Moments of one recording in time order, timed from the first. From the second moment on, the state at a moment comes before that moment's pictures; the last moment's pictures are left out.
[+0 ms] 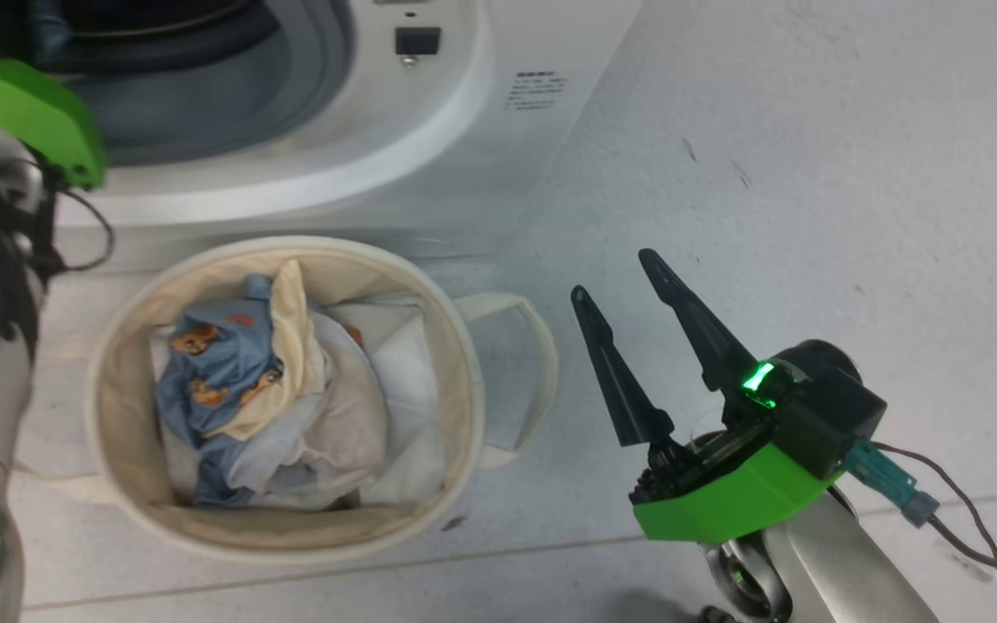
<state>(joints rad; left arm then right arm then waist) -1.30 0.31 -0.37 1.25 -0.30 0.01 -0.25 -0.30 -0.09 0.43 -0.03 0.27 0.13 -0.26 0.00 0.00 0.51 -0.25</state>
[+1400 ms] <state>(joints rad) -0.57 0.39 -0.22 -0.22 -0.58 0.03 0.26 -0.21 -0.14 0.38 0.08 0.34 0.13 -0.26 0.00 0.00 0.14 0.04</state>
